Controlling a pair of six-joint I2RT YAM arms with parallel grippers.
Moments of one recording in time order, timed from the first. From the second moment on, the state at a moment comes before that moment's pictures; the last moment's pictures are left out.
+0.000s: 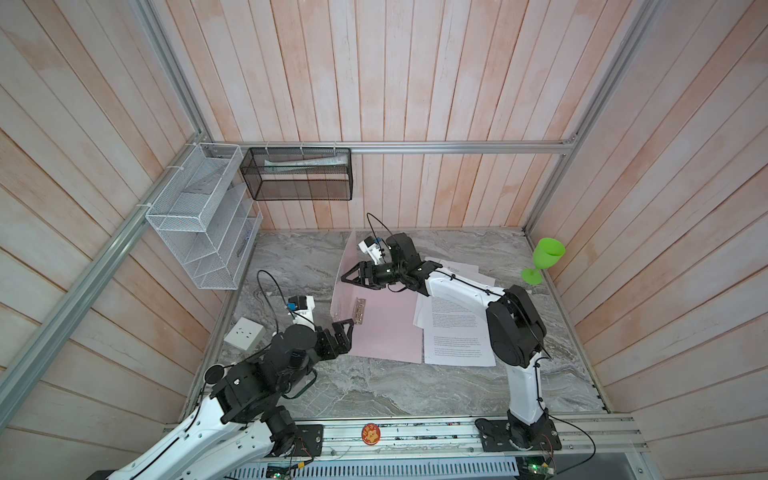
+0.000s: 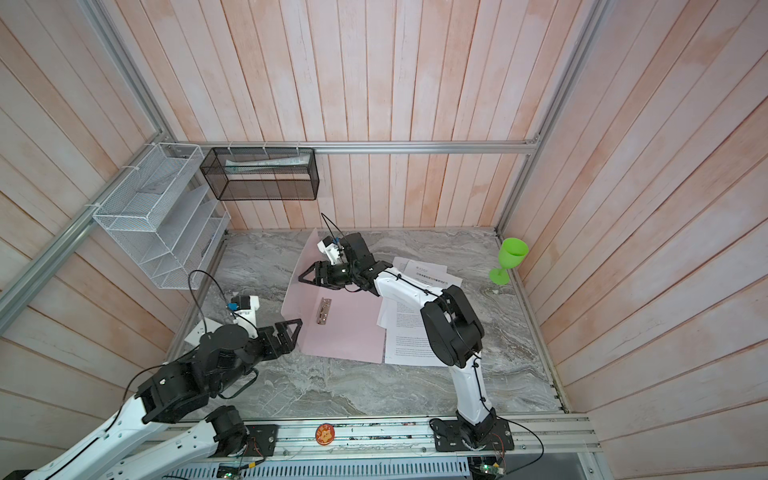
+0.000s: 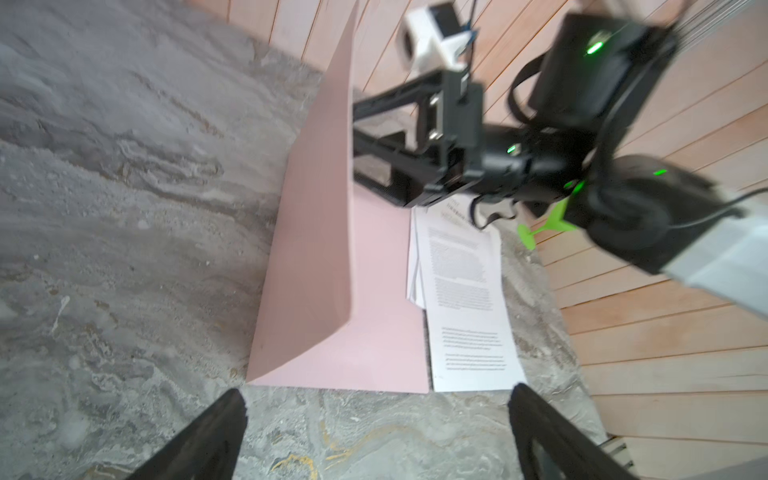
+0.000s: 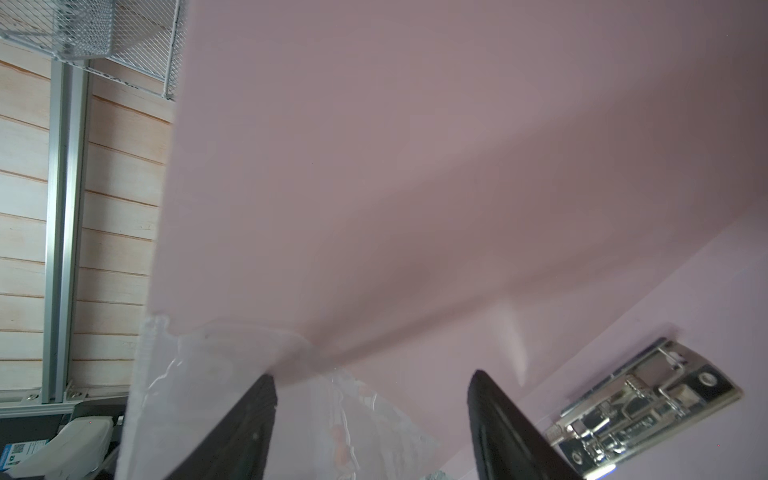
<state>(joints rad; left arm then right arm) -0.86 0.62 0.85 -0.72 -0.34 -0.81 0.73 2.08 1.65 -0.06 -0.74 0.75</state>
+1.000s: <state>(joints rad) -0.47 1.00 0.73 -0.22 -0.10 -0.56 0.78 2.42 1.97 -0.34 -0.72 0.59</state>
